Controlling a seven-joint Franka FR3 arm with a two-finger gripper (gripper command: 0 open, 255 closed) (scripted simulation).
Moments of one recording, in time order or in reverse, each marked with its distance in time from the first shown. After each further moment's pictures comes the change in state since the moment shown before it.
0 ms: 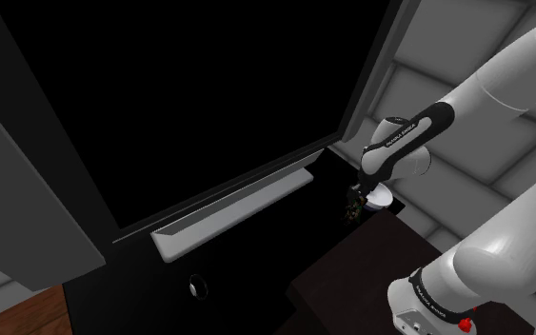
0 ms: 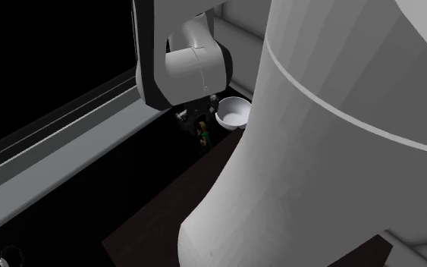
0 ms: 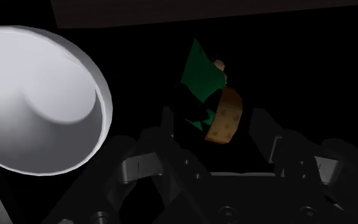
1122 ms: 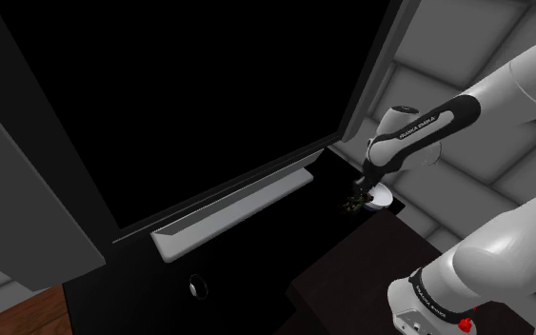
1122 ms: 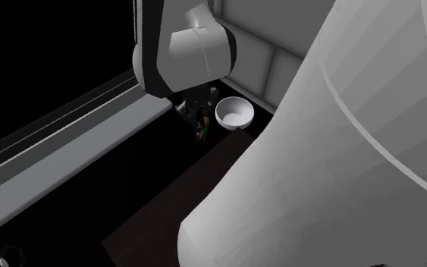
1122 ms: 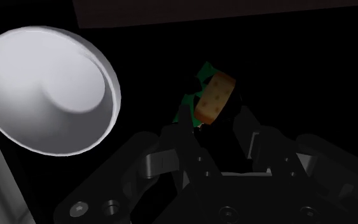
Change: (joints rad) arm -0.011 -0.135 -0.008 -0.005 -0.074 -0.126 0.049
